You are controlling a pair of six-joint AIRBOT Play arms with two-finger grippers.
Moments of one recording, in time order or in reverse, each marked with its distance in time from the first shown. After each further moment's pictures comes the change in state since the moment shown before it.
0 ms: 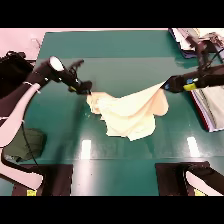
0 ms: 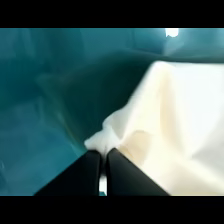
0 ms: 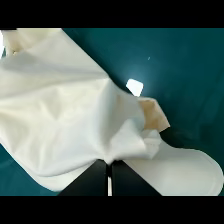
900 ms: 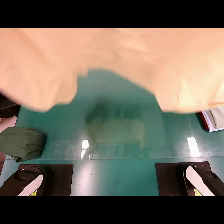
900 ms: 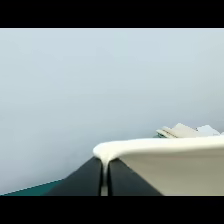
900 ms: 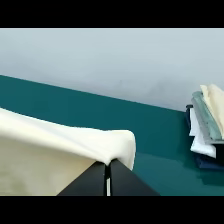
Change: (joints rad) left arm 0.064 0.789 0.496 0.219 0.188 0.023; right arm -0.429 0.121 0.800 0.025 0.171 -0.021
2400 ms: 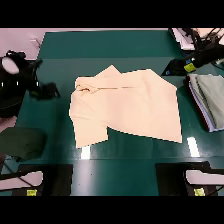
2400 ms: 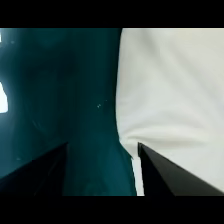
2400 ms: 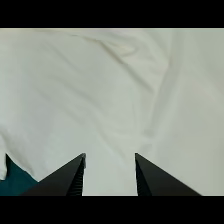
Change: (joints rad) left arm 0.280 -0.504 -0.883 -0.085 -0.239 0.021; right arm 0.312 -0.532 -0.494 -0.018 -0.018 -0.037
